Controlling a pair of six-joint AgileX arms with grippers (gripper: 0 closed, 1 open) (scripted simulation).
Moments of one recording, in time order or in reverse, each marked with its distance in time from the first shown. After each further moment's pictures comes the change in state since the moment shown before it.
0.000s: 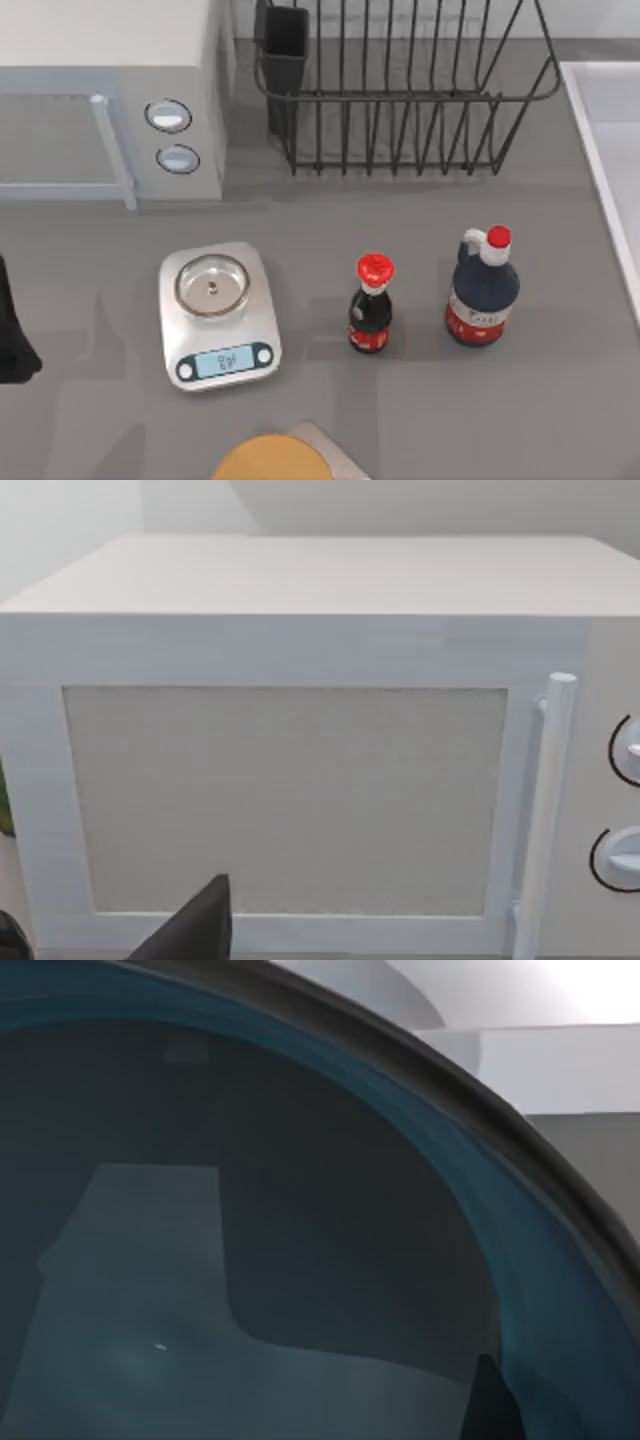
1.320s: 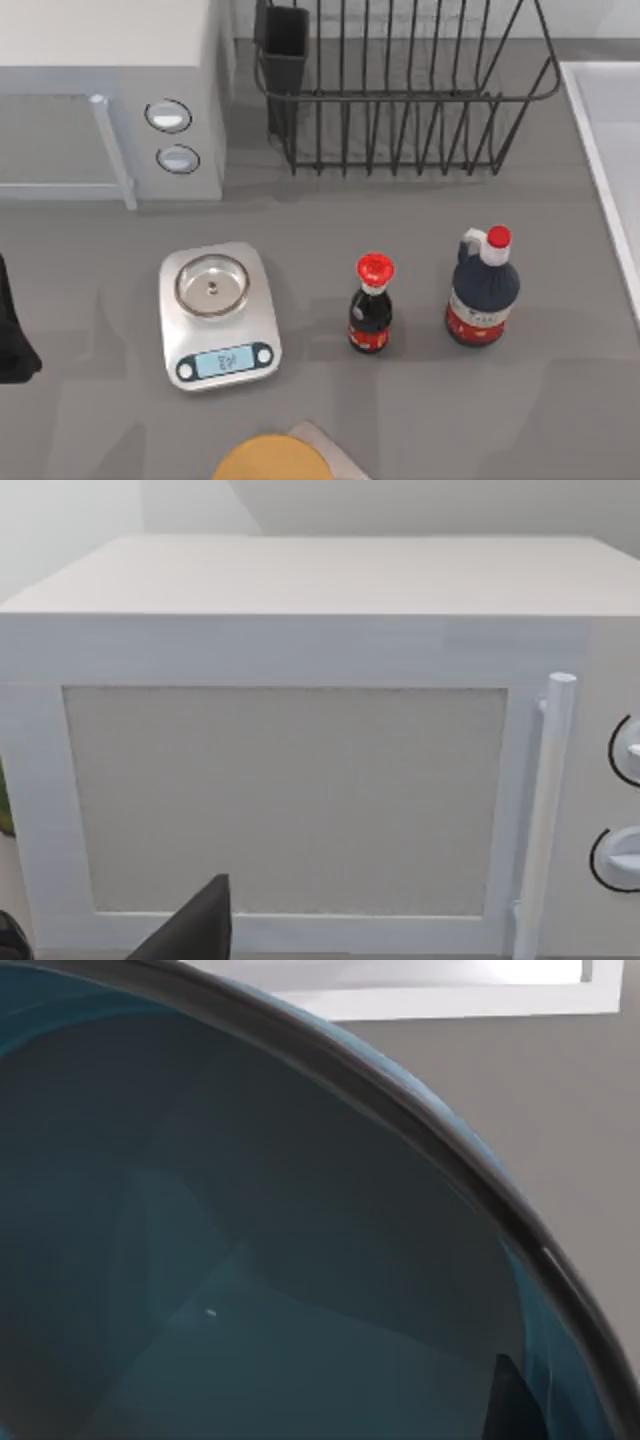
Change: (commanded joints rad) left arm 0.000 0.000 0.000 0.000 0.000 0.000; right arm -0.010 -0.107 0.703 -0.809 -0.002 -0.009
